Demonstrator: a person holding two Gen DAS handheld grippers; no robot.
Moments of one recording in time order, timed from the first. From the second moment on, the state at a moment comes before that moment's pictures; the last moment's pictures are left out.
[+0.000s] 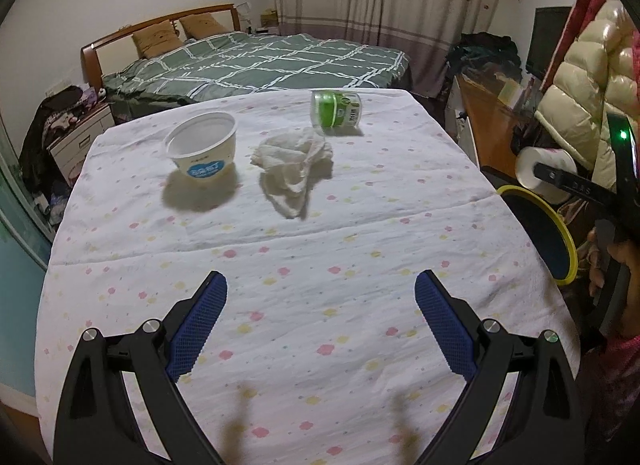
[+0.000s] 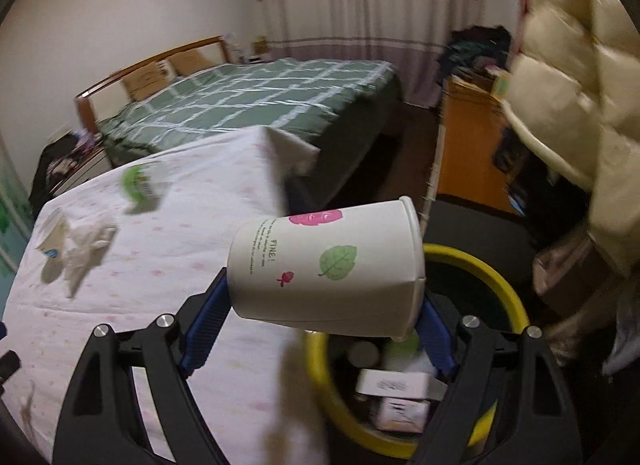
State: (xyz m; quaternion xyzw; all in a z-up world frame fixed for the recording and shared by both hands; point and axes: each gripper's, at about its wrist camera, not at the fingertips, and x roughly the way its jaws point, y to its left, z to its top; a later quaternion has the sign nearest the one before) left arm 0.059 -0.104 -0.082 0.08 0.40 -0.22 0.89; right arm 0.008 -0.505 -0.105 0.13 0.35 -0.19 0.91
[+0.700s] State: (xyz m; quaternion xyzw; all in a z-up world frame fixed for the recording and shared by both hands) left arm 0.095 -0.133 -0.085 0.08 0.41 -0.22 0.88; right arm -0.023 -0.563 -0.148 0.19 0.37 -0.23 0.88
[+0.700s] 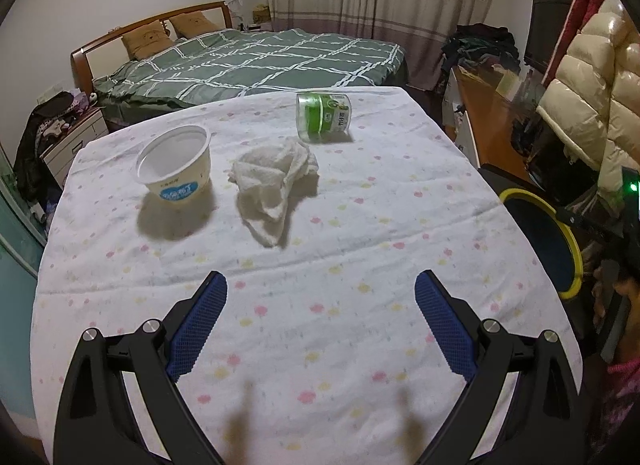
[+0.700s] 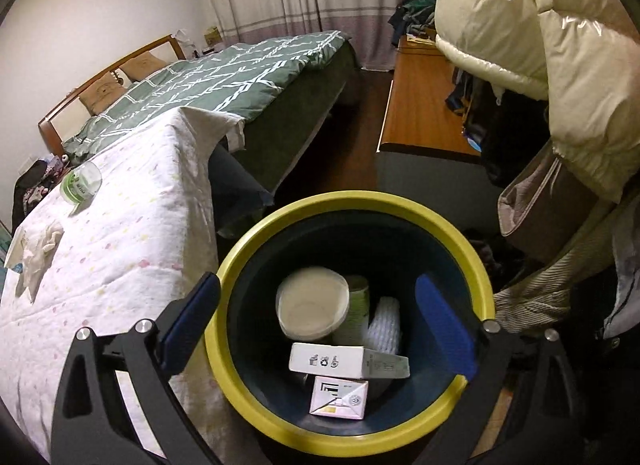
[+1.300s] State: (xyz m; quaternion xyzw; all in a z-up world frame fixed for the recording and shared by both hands) left arm 0.208 -0.161 -0.115 0.08 0.44 -0.20 0.87; right arm -0.017 -0.551 -0.147 0.18 0.38 -0.21 0.88
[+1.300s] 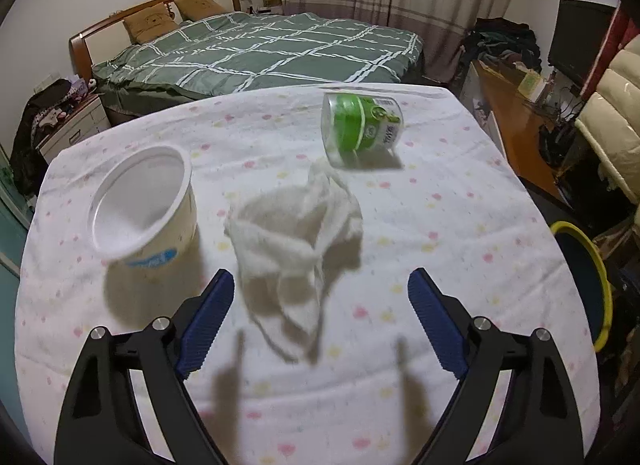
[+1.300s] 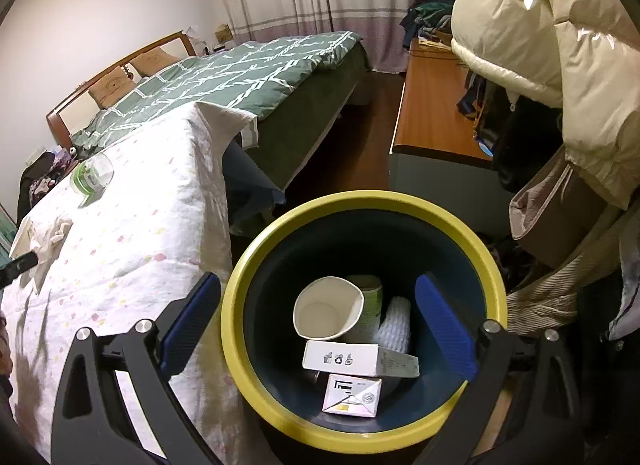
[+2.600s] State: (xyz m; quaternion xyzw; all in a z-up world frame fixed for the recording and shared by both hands) left arm 0.101 -0.242 -0.049 0.12 0.37 -0.34 0.86; right arm -0.062 -0.544 -0.121 0.16 0.35 -0.23 0.90
